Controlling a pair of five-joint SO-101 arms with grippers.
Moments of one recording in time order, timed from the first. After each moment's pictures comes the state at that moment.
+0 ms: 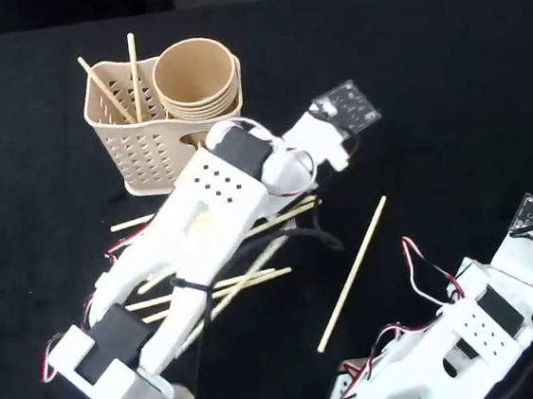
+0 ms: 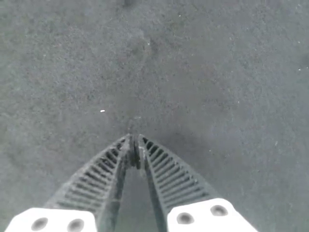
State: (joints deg) left arm 33.9 2.2 -8.2 78.4 -24.1; right arm 54.5 -58.9 83.5 41.2 16.7
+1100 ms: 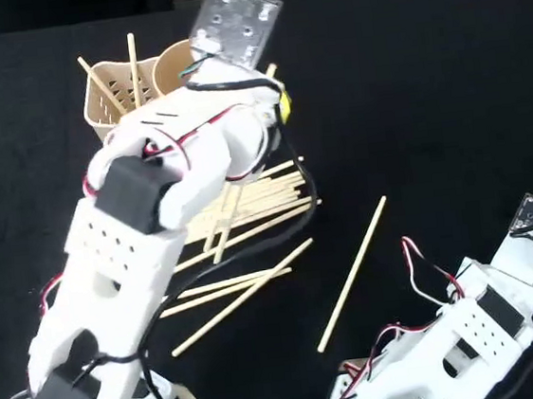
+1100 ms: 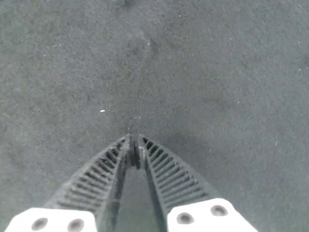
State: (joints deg) left arm 28.7 -20.0 -14.1 70.2 -1.5; right arm 54.5 -58.9 83.5 41.2 16.7
